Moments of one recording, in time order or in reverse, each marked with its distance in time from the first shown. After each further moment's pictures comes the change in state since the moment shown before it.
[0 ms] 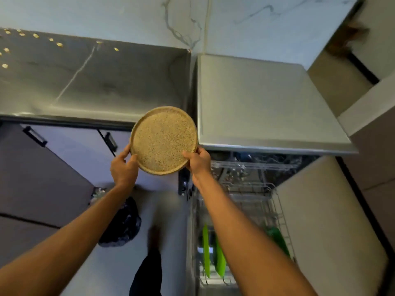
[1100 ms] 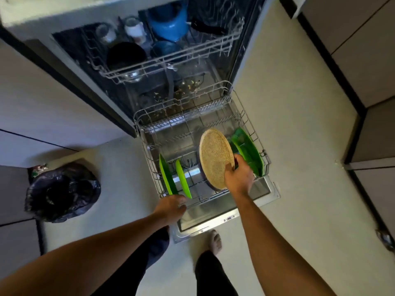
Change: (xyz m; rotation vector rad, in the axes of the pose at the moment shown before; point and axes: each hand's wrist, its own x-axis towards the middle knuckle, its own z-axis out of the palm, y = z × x) left_hand -0.325 -0.248 0.184 0.937 -1.346 0.139; right_hand -0.097 0.268 -0.390 -0.757 0.679 0.100
